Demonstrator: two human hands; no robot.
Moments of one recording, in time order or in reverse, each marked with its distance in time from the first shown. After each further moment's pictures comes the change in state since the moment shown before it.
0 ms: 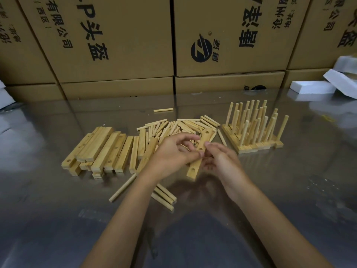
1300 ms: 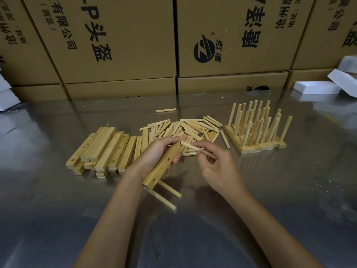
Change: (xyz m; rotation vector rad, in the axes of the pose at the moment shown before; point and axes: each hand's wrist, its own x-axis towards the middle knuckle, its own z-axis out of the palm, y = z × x) left_hand 0.002 -0.011 -0.037 -0.340 -0.163 -0.293; right_hand 0.000 0.021 0.002 -0.559 -0.057 -0.575
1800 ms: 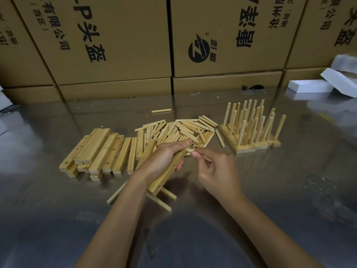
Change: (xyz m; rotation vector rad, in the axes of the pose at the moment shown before) left_hand 0.010 -0.013 0.018 0.198 0.018 0.075; right_hand -0.006 0.006 -0.005 -0.258 0.123 -0.135
